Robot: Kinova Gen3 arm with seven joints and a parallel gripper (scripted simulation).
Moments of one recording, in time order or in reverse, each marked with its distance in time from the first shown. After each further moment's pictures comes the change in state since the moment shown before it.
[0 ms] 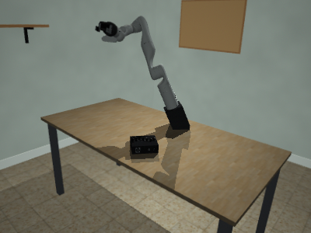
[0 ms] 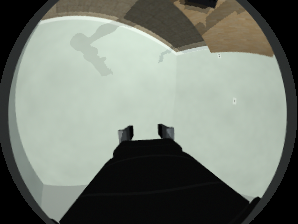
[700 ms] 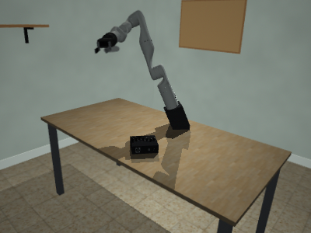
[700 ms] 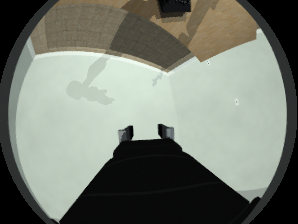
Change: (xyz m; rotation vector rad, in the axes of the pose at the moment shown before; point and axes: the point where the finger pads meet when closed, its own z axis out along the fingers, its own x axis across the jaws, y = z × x) arm 0.032 -0.110 0.057 0.311 -0.031 0.192
